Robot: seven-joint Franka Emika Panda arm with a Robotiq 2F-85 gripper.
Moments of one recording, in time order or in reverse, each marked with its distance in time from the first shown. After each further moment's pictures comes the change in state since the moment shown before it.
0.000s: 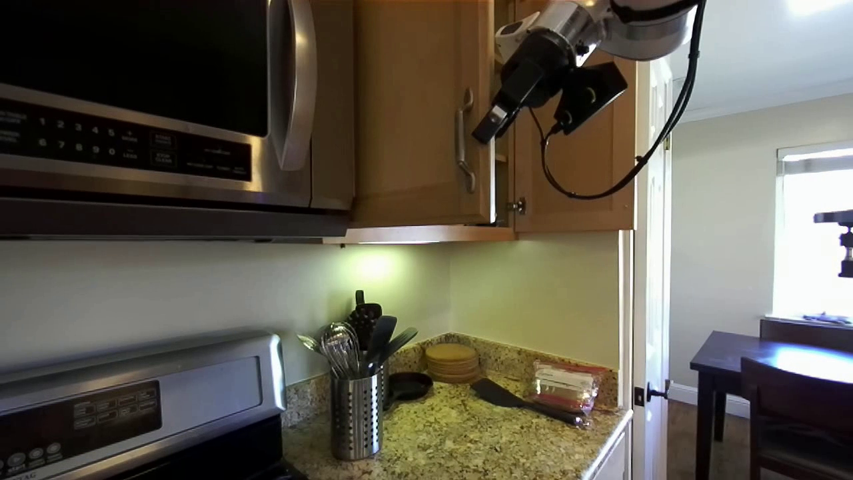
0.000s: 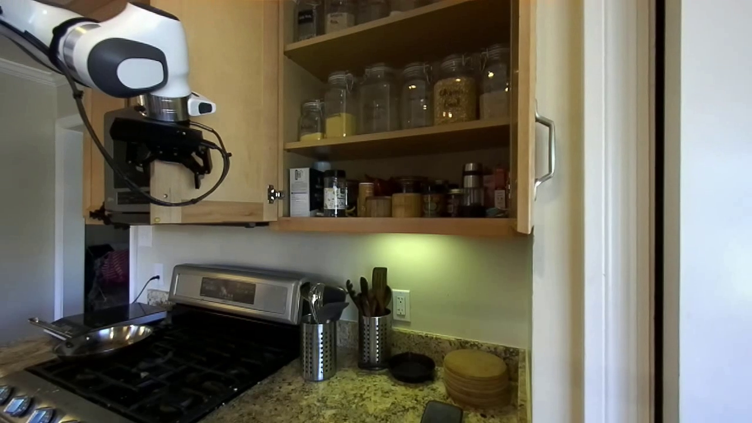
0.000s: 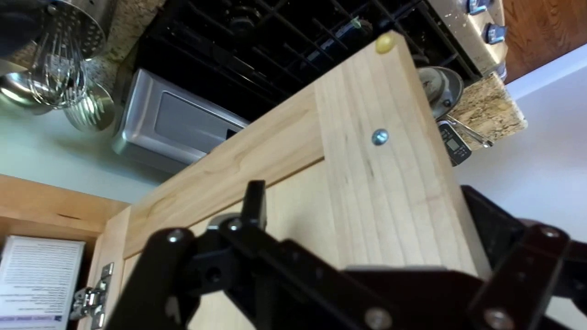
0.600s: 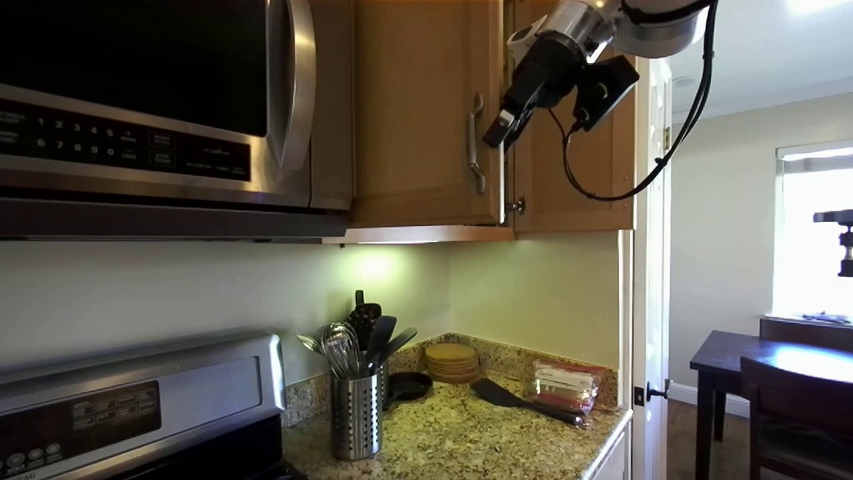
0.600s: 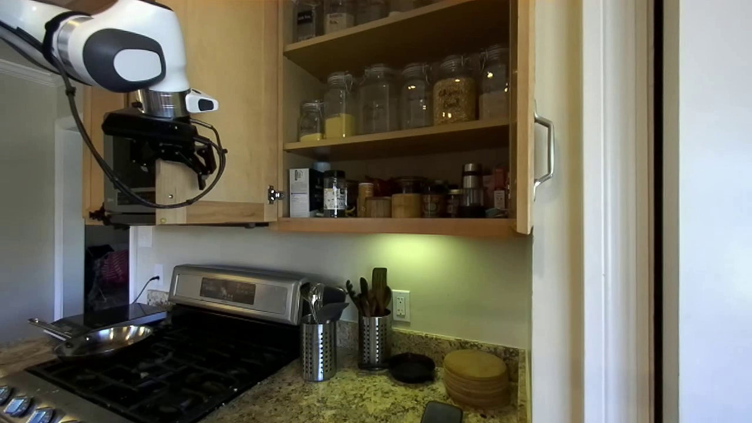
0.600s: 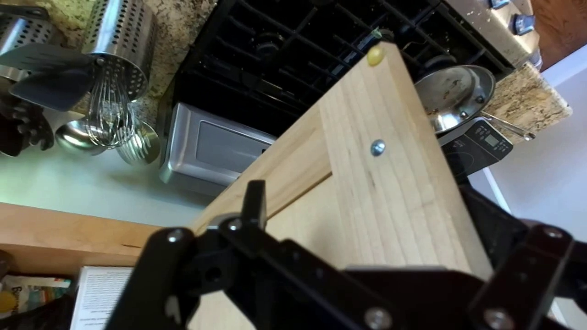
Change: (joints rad) arm 0.003 -0.037 -0.026 -0.023 -0.083 -0.016 0.150
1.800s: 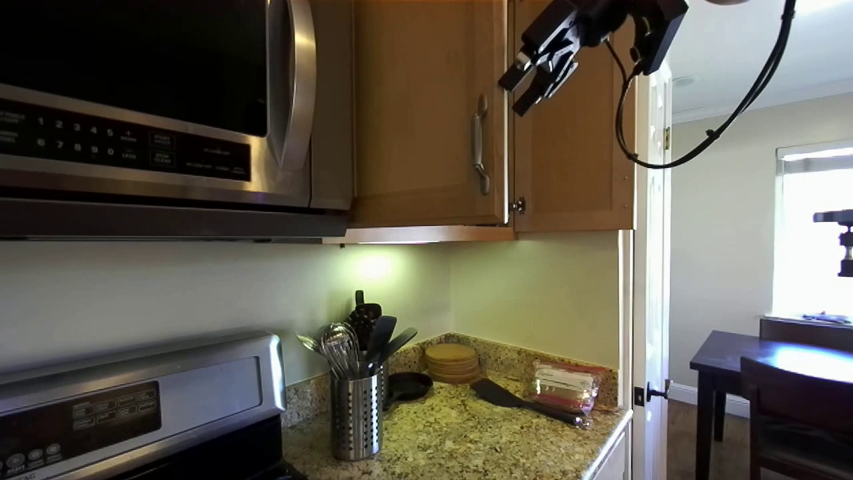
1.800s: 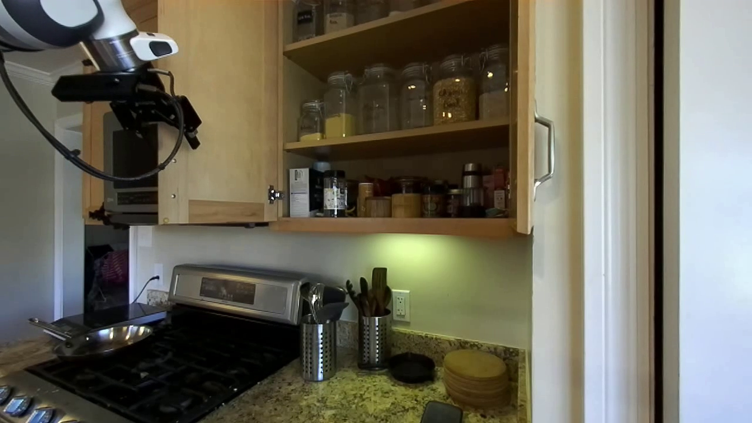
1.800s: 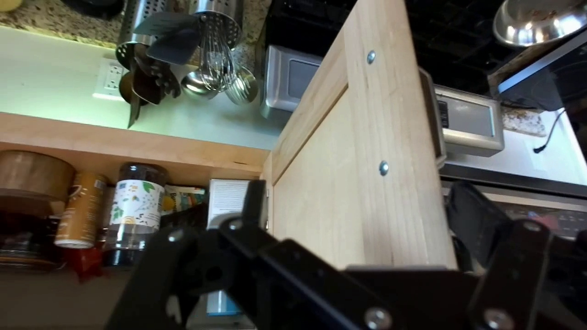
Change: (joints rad) arm -0.041 -0.192 0.075 -0.044 -0.237 0.118 0.396
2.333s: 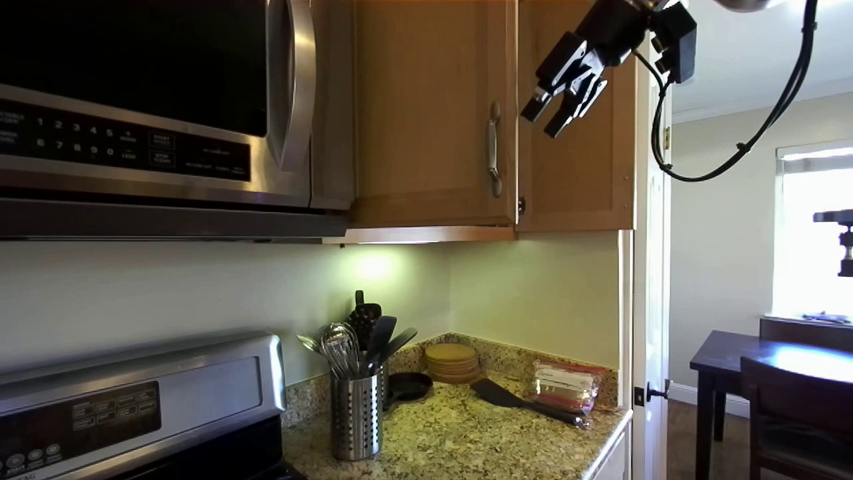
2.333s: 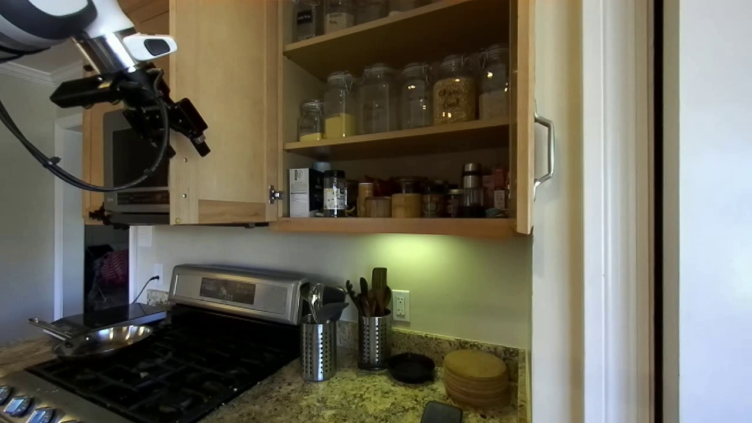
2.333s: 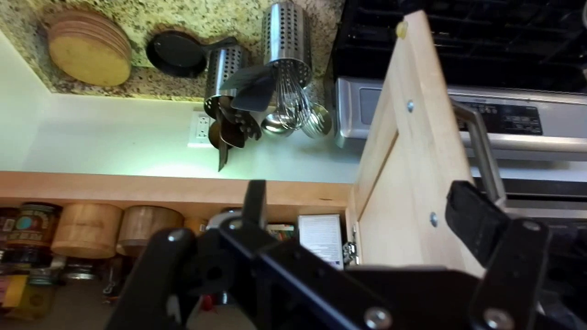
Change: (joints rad) arm -0.095 -0.070 0.014 -0.060 -0.102 -0.074 0.169
